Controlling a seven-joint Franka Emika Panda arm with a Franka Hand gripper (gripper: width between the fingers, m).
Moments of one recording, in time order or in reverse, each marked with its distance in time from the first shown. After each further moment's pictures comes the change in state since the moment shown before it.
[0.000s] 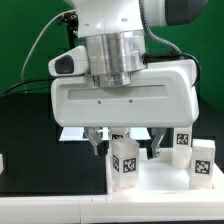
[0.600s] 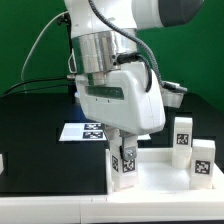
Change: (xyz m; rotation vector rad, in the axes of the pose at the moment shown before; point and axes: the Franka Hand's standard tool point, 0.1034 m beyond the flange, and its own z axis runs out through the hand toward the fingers) arm -0.001 0.007 -0.001 0.062 0.028 0.766
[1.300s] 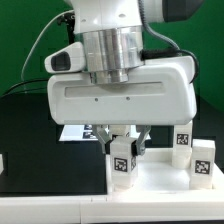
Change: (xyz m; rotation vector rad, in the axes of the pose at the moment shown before) arm 0.000 -0.005 -0.002 -0.058 -0.005 -0.595
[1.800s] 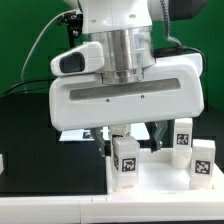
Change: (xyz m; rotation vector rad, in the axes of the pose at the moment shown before) arm -0.006 -0.008 -0.002 -0.011 -0.053 -0.532
